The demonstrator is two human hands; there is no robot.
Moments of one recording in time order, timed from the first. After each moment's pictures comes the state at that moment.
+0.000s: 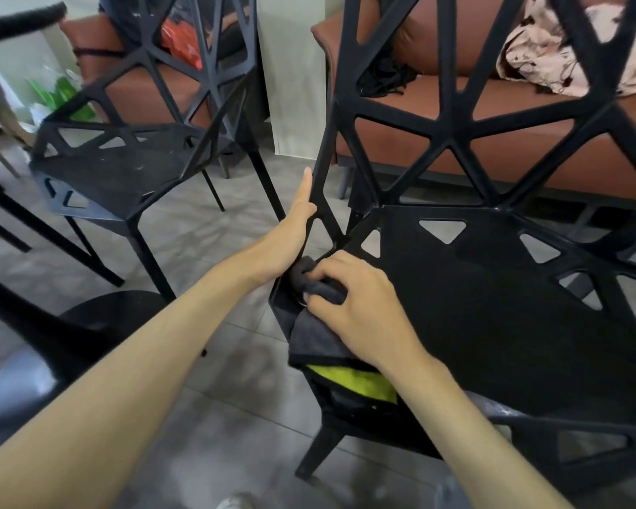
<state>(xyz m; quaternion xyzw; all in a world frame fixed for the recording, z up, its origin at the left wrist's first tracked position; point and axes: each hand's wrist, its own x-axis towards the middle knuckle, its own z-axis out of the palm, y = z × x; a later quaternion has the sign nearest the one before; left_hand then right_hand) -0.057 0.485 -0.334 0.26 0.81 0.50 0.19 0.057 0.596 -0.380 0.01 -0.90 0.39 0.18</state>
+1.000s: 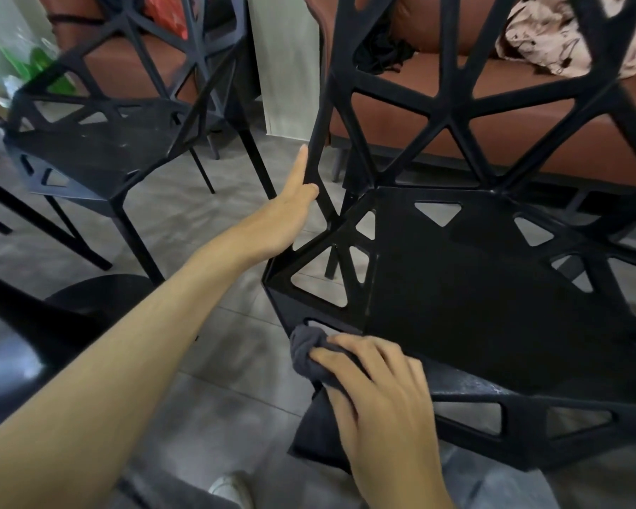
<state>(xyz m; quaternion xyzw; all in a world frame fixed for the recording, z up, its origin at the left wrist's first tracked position) -0.059 0.486 -0.330 0.25 0.84 0.44 0.18 0.170 0.561 -0.421 -0.04 -0.95 0.19 0.26</state>
